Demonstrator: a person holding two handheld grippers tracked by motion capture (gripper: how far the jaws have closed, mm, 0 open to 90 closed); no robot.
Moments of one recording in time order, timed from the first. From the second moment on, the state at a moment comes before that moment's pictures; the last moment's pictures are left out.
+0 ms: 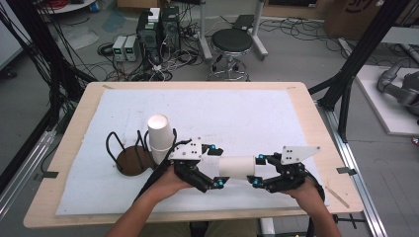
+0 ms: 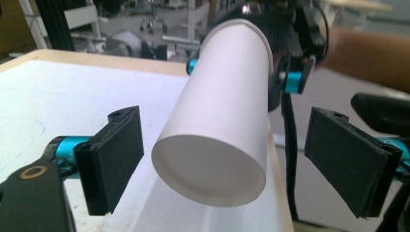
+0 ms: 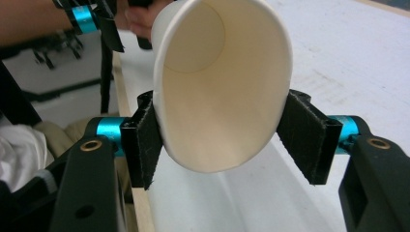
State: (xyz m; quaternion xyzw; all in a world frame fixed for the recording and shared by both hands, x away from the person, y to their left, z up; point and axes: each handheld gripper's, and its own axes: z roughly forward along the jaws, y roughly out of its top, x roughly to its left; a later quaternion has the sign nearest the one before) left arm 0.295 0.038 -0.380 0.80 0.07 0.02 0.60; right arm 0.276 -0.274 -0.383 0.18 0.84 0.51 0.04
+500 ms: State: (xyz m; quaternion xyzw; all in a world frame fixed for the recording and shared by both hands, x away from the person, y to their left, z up) left arm 0.306 0.025 -0.371 0.84 0.06 0.02 0.54; right arm 0.282 -0.259 -0.333 0.13 0.91 0.38 0.08
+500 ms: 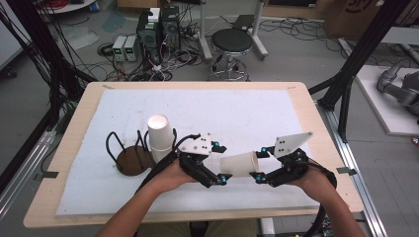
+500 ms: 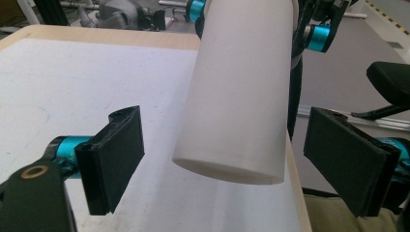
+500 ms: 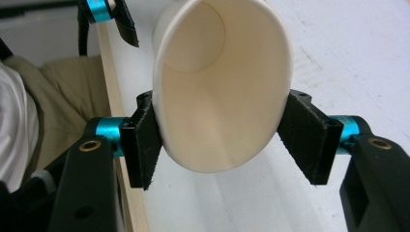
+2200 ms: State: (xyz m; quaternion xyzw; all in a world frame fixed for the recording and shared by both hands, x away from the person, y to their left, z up) left arm 0.307 0.007 -0.405 0.86 0.08 -0.02 0.50; right arm 0.283 -0.243 -0.324 0.15 0.90 0.41 0.06
